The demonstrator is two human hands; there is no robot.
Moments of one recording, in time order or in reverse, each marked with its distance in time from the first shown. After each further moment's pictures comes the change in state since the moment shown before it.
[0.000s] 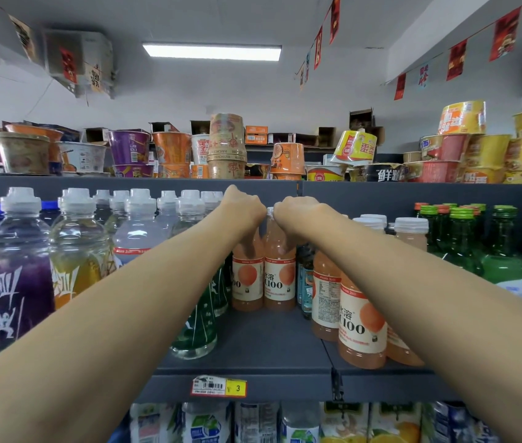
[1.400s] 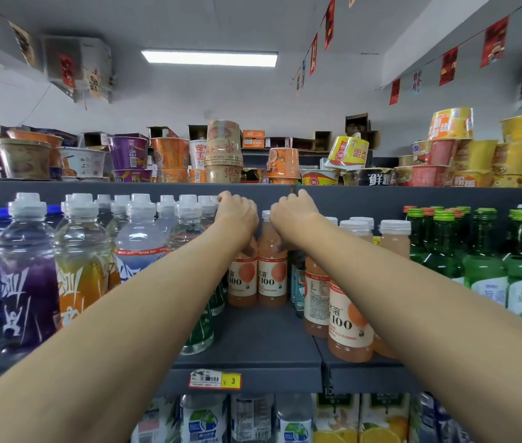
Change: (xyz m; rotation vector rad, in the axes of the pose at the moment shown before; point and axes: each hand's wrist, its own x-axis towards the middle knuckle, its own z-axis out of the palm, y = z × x) left_hand -0.010 0.012 0.005 0.052 0.119 -0.172; right_hand -0.026 -0.005 -0.006 -0.219 0.122 0.058
